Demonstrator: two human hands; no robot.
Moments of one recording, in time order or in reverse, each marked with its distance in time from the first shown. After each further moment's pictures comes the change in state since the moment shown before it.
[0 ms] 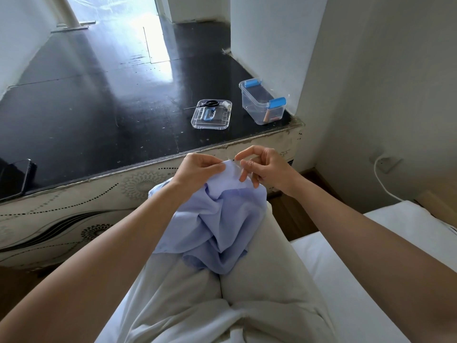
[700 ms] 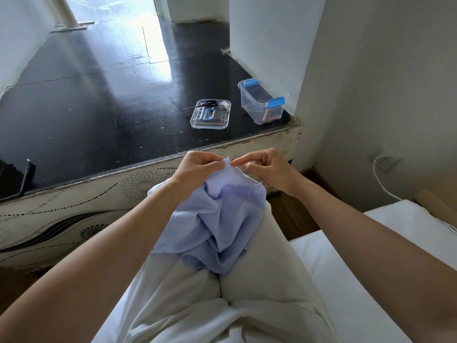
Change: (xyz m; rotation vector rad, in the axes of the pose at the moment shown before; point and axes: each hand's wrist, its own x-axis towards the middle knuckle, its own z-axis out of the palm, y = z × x) left_hand -0.001 0.006 0.000 -0.073 -0.016 -0.023; right_hand -0.001 0.009 -0.005 -0.030 -0.033 -0.095
